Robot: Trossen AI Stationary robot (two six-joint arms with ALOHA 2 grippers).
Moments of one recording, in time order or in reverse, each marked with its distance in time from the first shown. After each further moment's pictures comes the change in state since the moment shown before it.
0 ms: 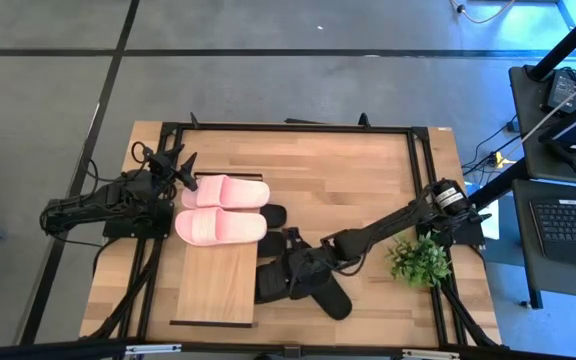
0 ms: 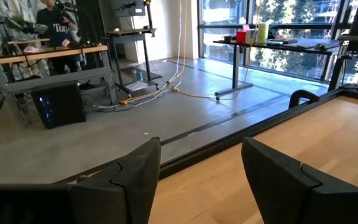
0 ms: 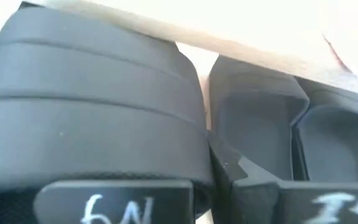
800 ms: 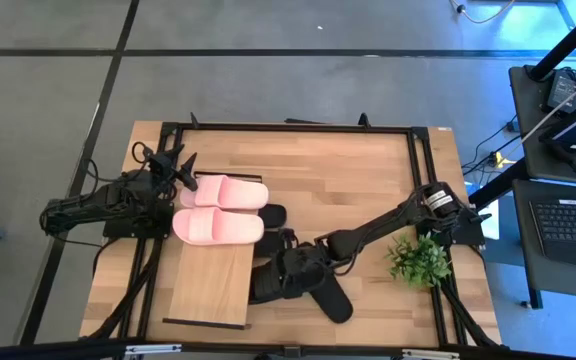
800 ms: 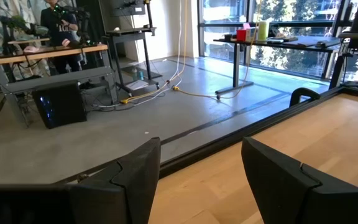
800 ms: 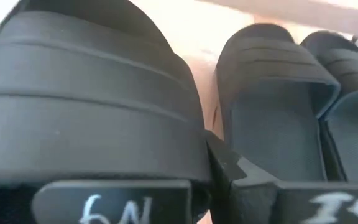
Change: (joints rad) left arm 0.000 0.000 0.000 -0.009 0.000 0.000; right arm -0.030 0.076 0.002 0.076 -0.045 0.065
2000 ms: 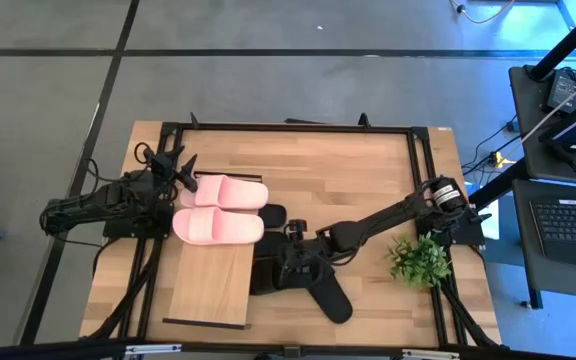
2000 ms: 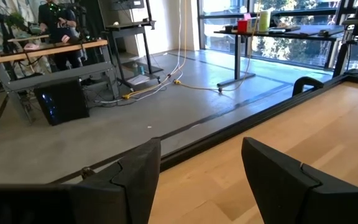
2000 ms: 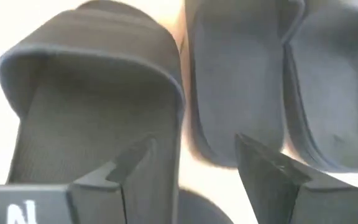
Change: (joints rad) left arm 0.000 0.000 0.000 -0.045 0.000 -0.007; right arm -0.031 -0.072 -0.001 -0.297 -0.005 0.055
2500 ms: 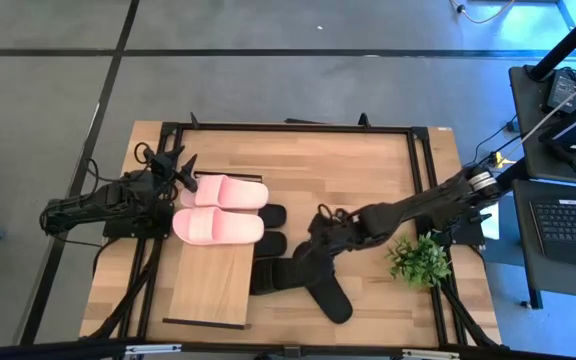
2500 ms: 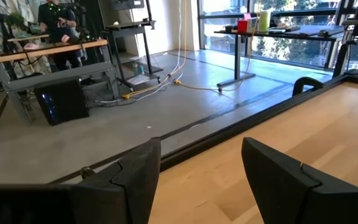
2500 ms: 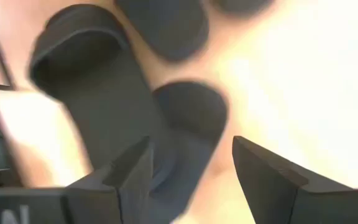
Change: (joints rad) left arm 0.000 0.000 0.000 0.000 0.000 -0.002; right arm 0.024 -0.274 0.000 -0.487 -0.054 0.702
